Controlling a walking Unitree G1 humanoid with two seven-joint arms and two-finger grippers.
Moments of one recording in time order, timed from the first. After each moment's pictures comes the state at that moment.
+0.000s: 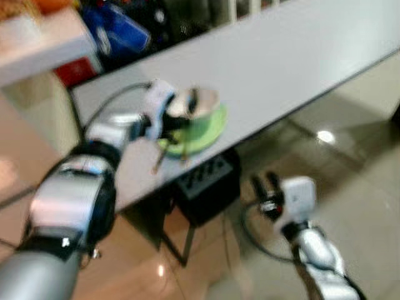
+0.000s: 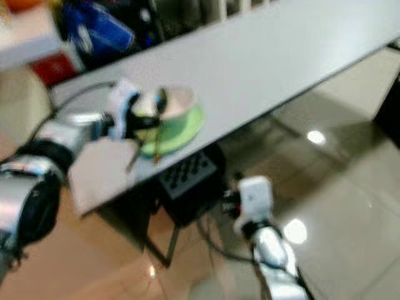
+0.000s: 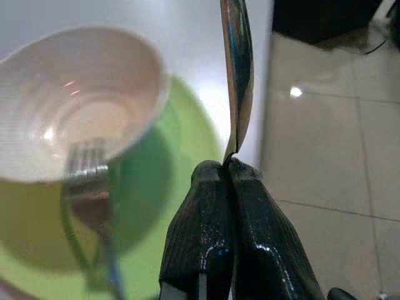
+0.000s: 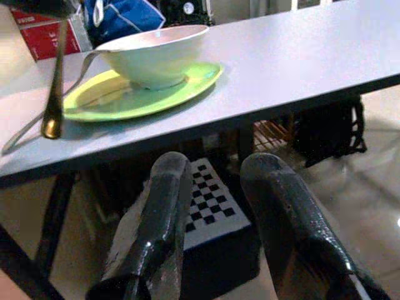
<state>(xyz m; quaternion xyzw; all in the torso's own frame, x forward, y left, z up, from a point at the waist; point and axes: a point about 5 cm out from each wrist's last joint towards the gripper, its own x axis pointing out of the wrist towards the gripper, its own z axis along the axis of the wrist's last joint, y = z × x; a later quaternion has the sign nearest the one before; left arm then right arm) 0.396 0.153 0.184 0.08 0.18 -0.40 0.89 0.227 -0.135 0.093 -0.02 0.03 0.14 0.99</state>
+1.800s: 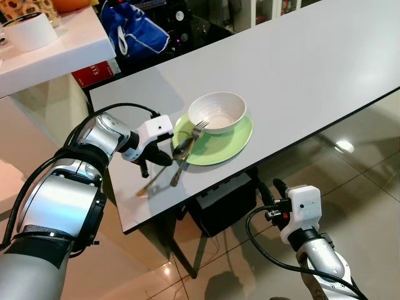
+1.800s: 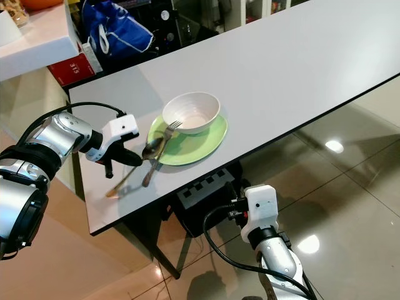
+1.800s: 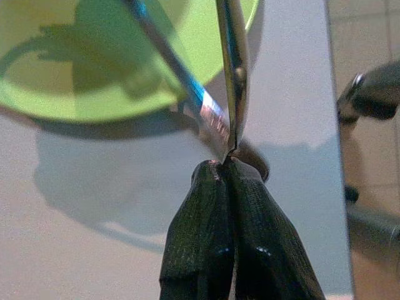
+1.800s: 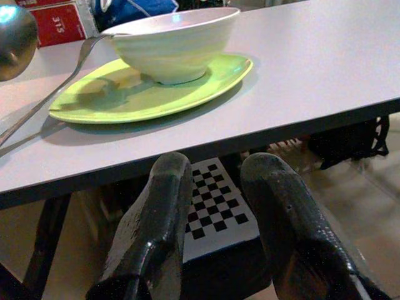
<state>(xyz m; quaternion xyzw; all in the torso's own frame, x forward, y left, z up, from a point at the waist) 0.376 0.178 0.162 0.29 0.34 -0.50 0.74 0.216 -0.144 0.087 -0.03 0.05 0.12 0.99</state>
